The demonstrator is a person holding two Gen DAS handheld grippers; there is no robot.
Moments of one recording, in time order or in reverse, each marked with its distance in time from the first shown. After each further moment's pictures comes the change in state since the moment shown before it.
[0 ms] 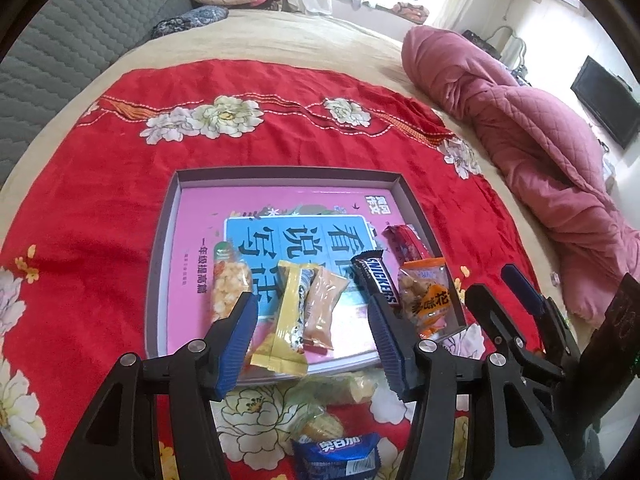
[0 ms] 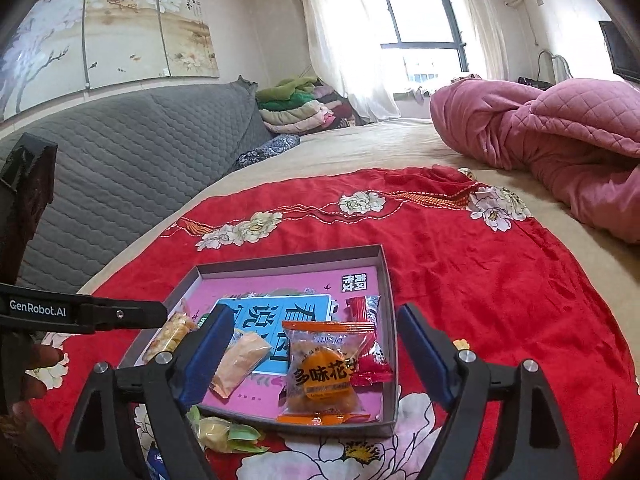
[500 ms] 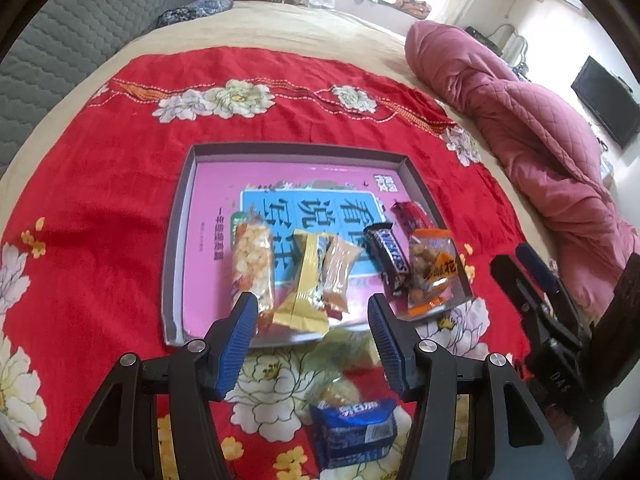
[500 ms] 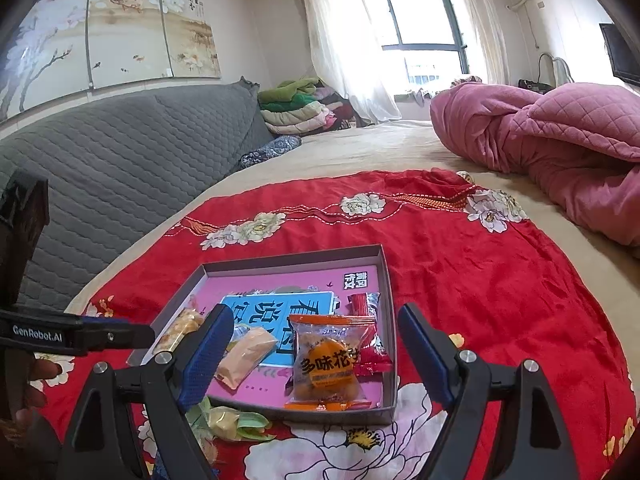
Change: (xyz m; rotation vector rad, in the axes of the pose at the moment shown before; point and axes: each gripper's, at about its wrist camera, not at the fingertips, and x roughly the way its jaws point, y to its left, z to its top) left arm -0.009 0.018 -0.024 -0.008 0.032 -0.011; right arm -0.017 0.004 0.000 -0.004 -0.004 0.001
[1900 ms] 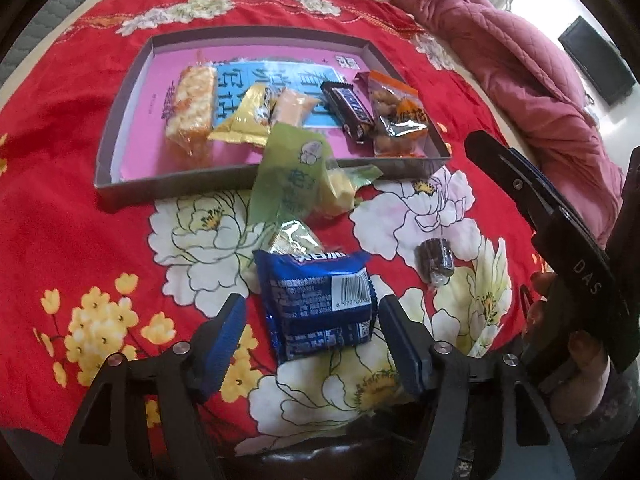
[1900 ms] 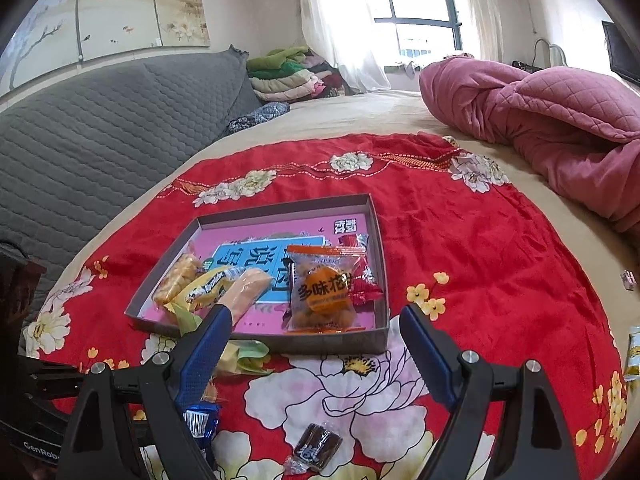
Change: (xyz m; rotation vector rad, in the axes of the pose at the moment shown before) left arm 0.021 -0.022 -0.089 0.045 0.234 -0.079; right arm -0.019 0.010 -0.031 -0.008 0.134 -0.059
